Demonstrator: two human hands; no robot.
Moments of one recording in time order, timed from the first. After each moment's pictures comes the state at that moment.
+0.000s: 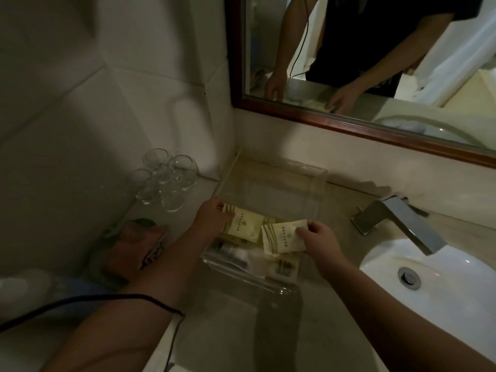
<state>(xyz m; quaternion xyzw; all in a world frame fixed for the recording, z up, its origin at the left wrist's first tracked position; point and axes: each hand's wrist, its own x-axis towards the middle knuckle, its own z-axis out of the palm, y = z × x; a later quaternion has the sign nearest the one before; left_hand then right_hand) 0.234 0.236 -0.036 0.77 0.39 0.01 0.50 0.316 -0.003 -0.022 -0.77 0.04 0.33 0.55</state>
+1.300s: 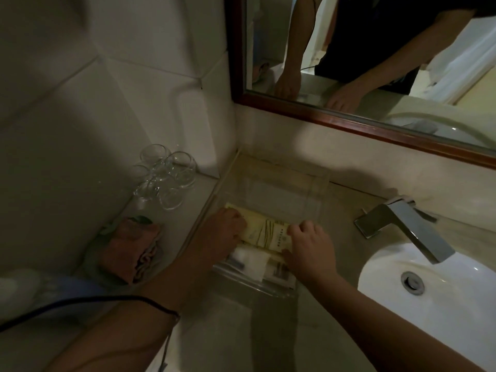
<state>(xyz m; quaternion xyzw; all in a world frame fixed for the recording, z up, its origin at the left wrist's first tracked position) 0.216 0.218 -0.066 0.98 0.08 0.00 0.21 0.309 0.003 -0.046 -0.94 -0.33 0.07 0.07</state>
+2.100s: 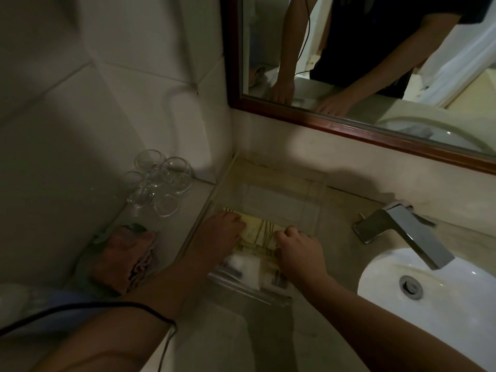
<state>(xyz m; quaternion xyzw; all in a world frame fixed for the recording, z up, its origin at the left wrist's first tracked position) 0.228 0.223 -0.065 0.99 0.04 -0.02 0.09 0.313 0.021 -0.052 -0.92 -0.38 0.10 0.03</state>
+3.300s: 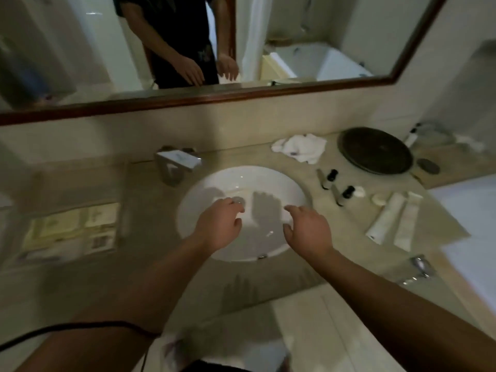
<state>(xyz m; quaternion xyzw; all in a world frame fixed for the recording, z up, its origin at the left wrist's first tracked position) 0.239 -0.223 0.004 0.97 -0.16 0.02 0.20 0.222 -0.450 -0.010 -1.00 -0.04 -0.01 0.09</state>
